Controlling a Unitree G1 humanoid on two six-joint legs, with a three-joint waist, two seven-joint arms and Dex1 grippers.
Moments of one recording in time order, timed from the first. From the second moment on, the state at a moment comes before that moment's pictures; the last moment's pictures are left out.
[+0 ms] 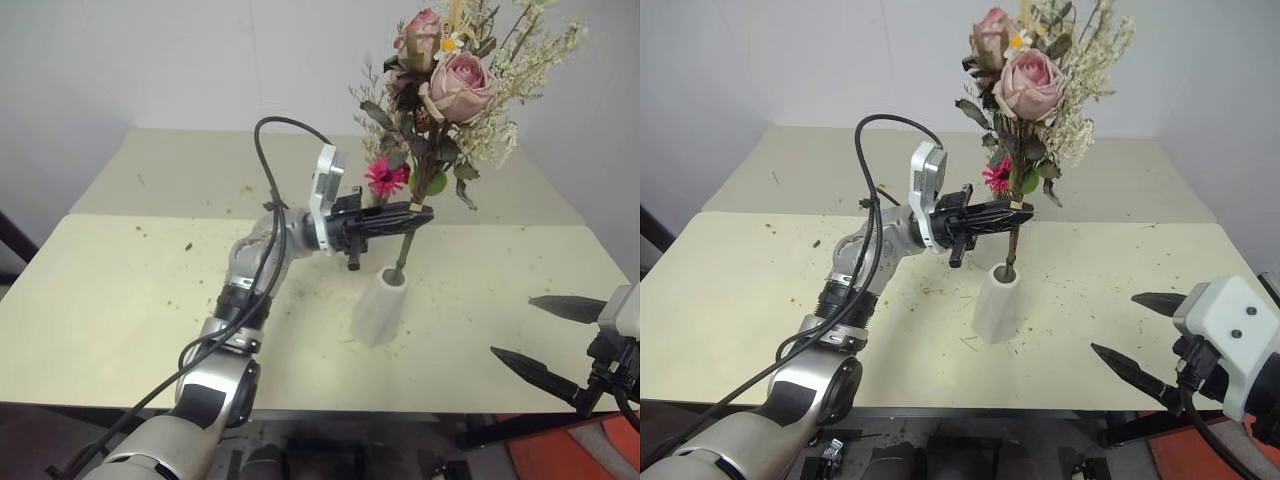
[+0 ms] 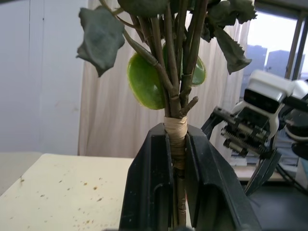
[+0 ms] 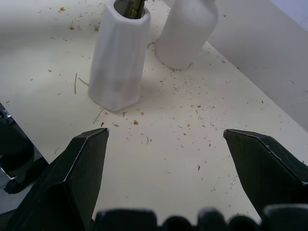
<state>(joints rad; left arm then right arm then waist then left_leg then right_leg) -1.00 0.08 -0.03 0.42 -0.55 0.40 -1.31 0.40 -0.95 -0.99 -0.97 0.79 0.88 0.81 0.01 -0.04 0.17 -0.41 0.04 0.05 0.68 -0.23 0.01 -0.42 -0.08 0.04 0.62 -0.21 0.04</state>
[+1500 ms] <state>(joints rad) -0.88 0.11 -0.07 0.29 -0.55 0.35 -1.27 0.38 -0.95 -0.92 -0.94 0.69 0.83 0.81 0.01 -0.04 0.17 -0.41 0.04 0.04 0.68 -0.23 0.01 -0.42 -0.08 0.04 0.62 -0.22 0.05</state>
